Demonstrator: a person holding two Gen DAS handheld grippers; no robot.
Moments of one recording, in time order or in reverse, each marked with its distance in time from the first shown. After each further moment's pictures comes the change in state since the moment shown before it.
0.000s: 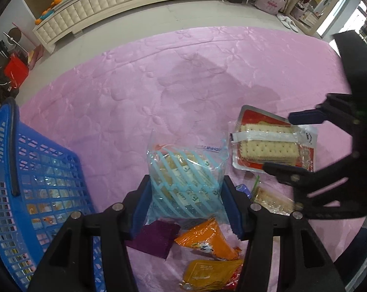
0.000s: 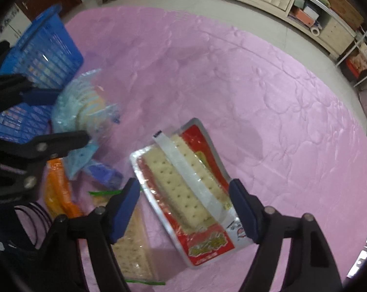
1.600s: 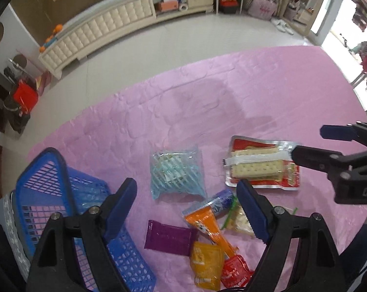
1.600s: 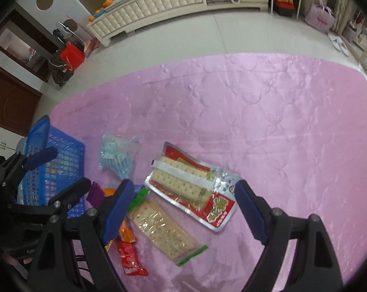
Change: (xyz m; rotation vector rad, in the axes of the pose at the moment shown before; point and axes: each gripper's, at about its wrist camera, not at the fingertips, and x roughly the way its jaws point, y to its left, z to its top) left arm -0.061 -0.035 0.023 0.075 -0.071 0.094; right arm -0.067 -0.037 -0.024 0.576 -0.173 0.097
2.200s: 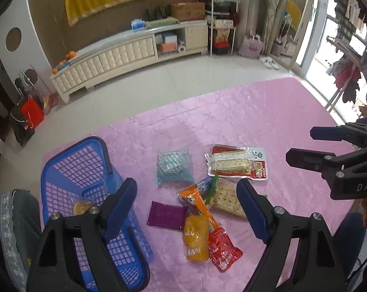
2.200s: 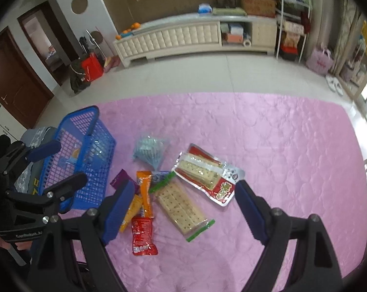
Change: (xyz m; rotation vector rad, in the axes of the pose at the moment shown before) left arm -0.115 -0.001 -0.075 -0.006 -0.267 -0.031; right arm -0.096 0.045 -0.066 -0.128 -0.223 -0.028
